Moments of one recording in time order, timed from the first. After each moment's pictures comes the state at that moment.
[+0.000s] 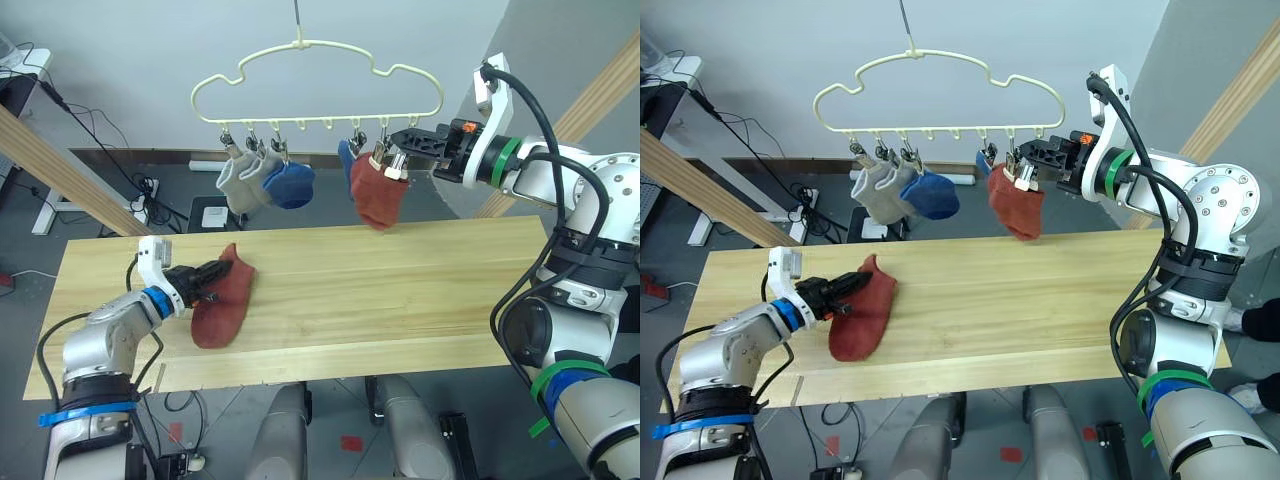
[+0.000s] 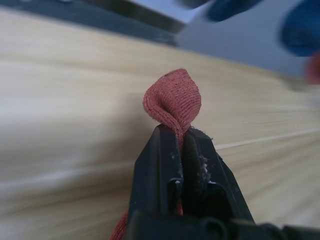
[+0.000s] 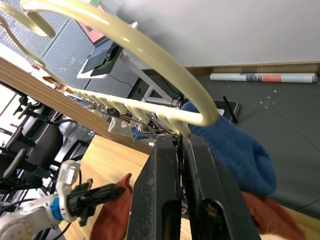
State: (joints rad) left arm -0.33 0.62 0.30 0.21 -0.58 0.69 -0.84; right arm -1.09 -0.33 -0.41 0.02 0.78 1.45 0.28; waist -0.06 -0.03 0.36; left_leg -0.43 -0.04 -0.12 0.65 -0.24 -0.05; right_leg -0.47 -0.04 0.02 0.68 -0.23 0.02
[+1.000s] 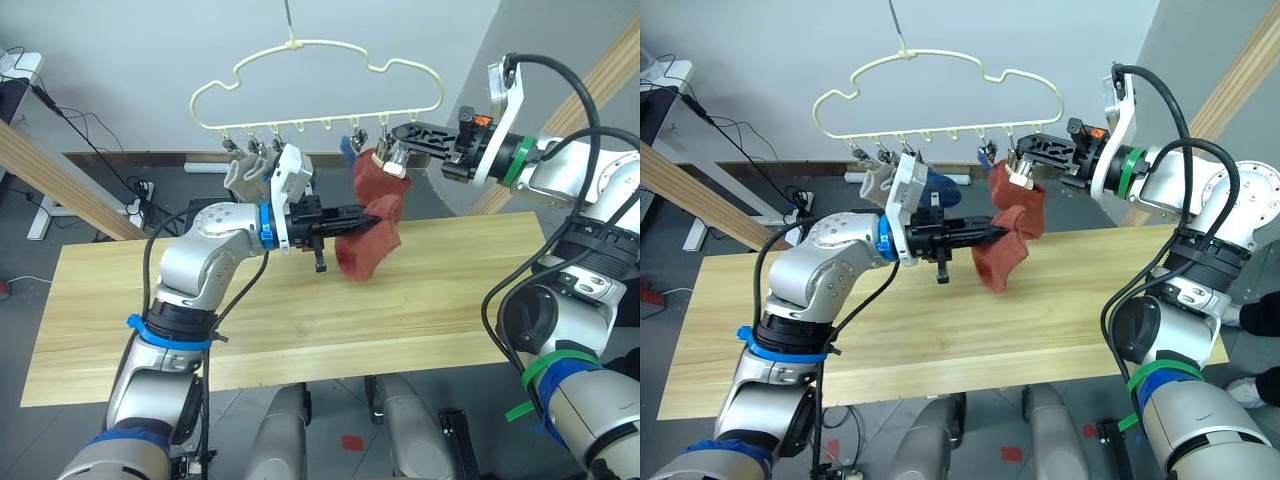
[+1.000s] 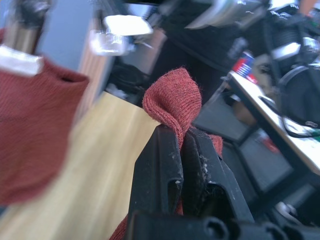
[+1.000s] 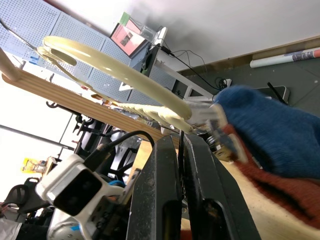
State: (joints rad) left arm -0.75 0.40 -0.11 0.00 -0.51 0.51 -1.02; right arm -1.16 -0.28 -0.63 0.15 0.99 1.61 0.12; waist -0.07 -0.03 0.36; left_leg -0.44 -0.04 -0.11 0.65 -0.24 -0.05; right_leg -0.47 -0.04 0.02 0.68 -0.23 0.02
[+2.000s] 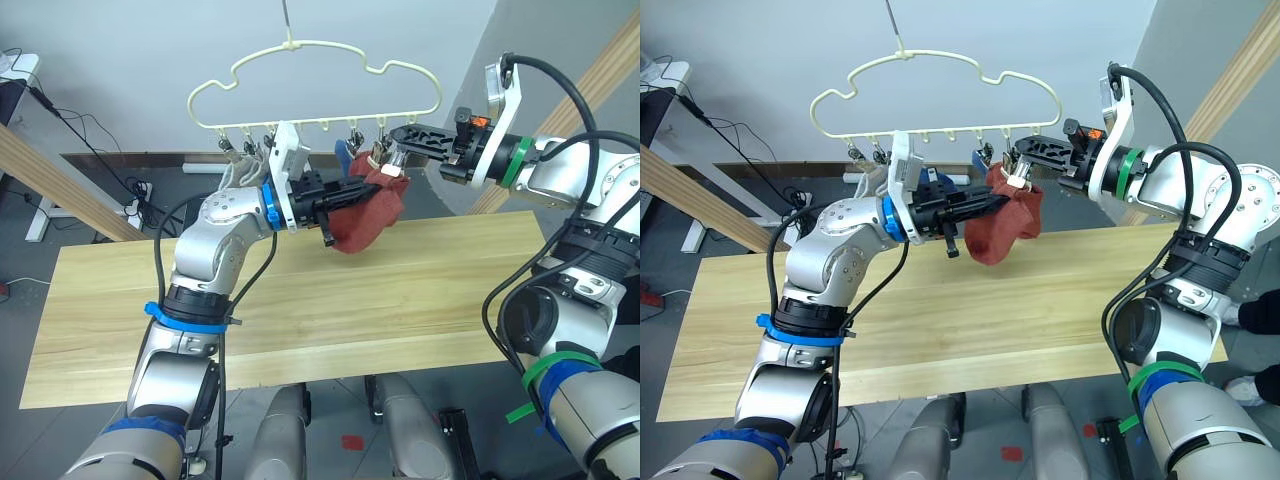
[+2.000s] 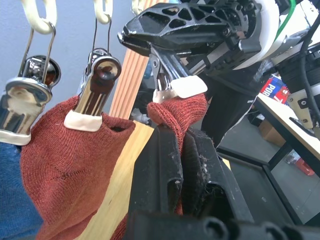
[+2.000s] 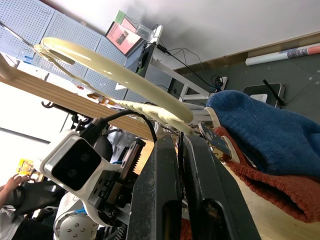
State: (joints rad) left arm -0.81 0.37 -0.07 0.09 -0.49 0.43 -1.00; right arm -1.15 -0.30 -0.62 0.16 1.11 1.60 -0.01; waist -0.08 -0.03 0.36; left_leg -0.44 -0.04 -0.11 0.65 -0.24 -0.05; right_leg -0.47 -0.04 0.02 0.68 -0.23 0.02
